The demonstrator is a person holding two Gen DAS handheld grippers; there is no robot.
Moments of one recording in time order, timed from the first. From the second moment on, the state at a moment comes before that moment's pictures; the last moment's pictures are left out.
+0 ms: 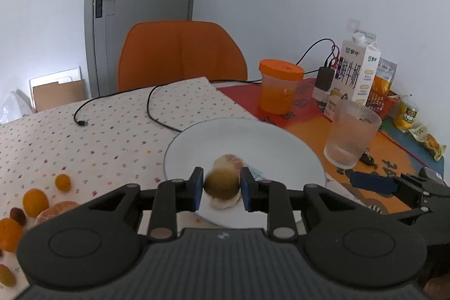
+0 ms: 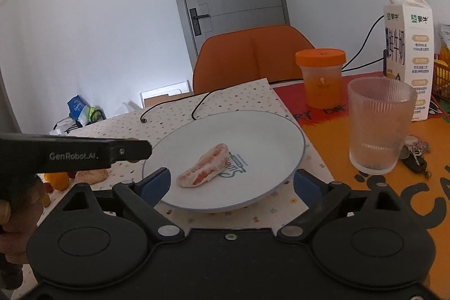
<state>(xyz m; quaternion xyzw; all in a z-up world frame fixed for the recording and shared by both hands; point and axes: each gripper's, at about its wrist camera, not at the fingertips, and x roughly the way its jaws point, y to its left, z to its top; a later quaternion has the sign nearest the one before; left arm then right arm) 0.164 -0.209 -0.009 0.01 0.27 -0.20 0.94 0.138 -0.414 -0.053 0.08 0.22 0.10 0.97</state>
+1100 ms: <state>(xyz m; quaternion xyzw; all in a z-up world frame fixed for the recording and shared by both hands) 0.122 -0.093 0.009 -0.02 0.28 -0.08 0.96 0.131 -0.398 -0.054 0.12 0.26 0.11 0.95</state>
